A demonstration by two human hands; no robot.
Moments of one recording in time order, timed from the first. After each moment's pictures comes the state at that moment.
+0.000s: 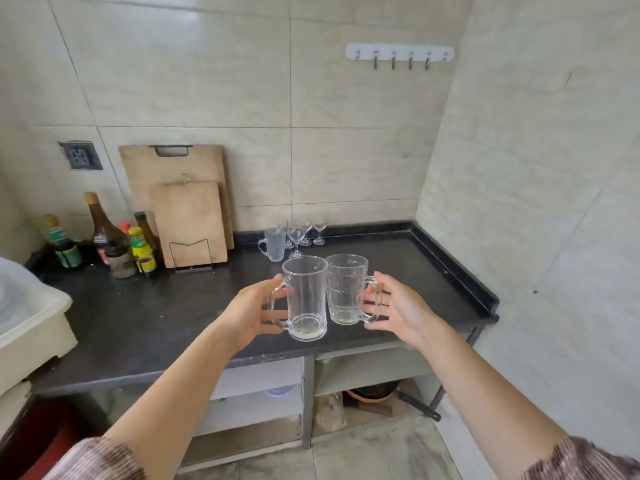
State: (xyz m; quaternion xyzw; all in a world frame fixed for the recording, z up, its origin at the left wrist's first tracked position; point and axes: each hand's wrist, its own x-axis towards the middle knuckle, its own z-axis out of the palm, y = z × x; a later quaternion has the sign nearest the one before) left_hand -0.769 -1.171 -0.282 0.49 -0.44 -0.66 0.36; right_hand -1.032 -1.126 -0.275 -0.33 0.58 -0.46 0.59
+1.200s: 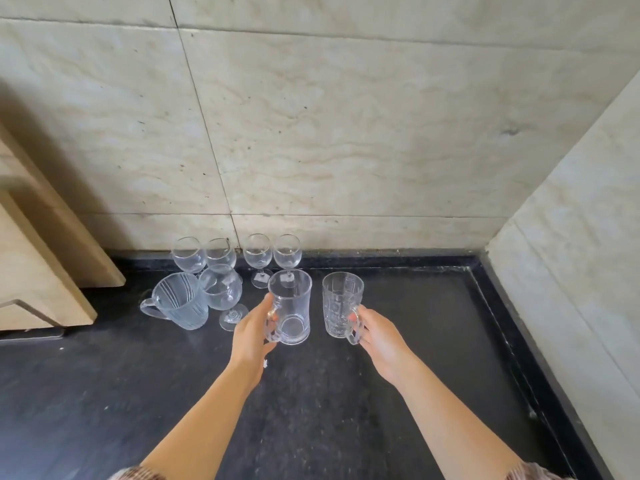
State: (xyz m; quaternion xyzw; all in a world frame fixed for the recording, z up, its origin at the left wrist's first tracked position) left_hand -0.988 -1.618 -0.462 0.61 -0.22 -0.62 0.45; right_hand -1.202 -1.631 -0.467 -0.27 0.63 -0.32 0.65
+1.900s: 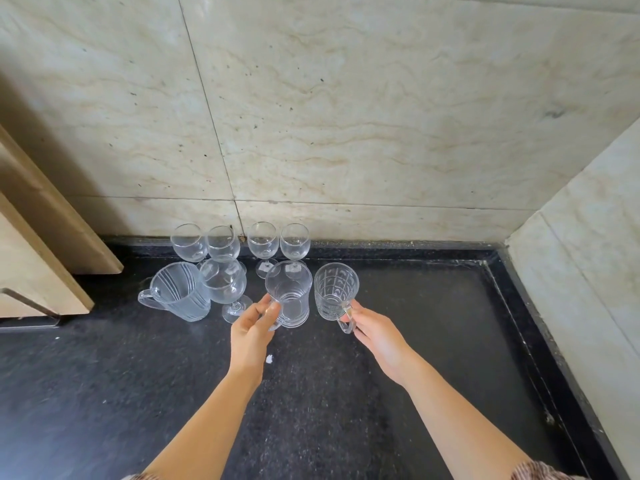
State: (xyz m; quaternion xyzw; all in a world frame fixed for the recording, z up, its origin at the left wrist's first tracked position) left_hand -0.979 -1.620 -0.503 0.58 -0.28 -0.56 0.51; right_hand -1.192 -1.641 -0.490 -0.36 0.58 -0.28 0.67
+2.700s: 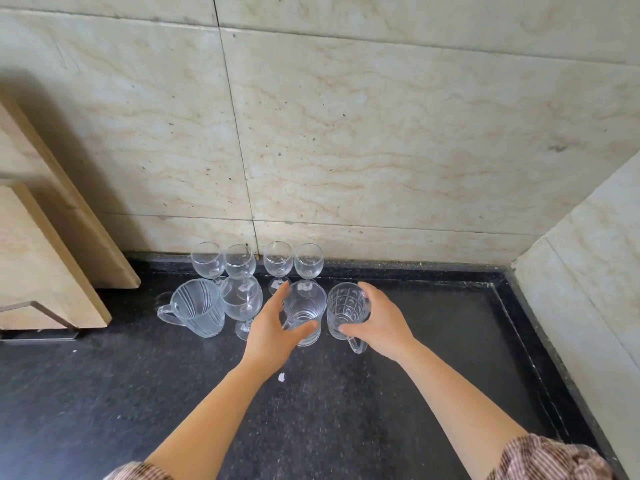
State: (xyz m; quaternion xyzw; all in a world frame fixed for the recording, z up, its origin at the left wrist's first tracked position) left_hand -0.966 -1.648 -0.481 0.63 -0.53 -0.44 0.36; right_hand -1.179 -1.678 -0.466 -0.63 0.67 -0.18 0.36
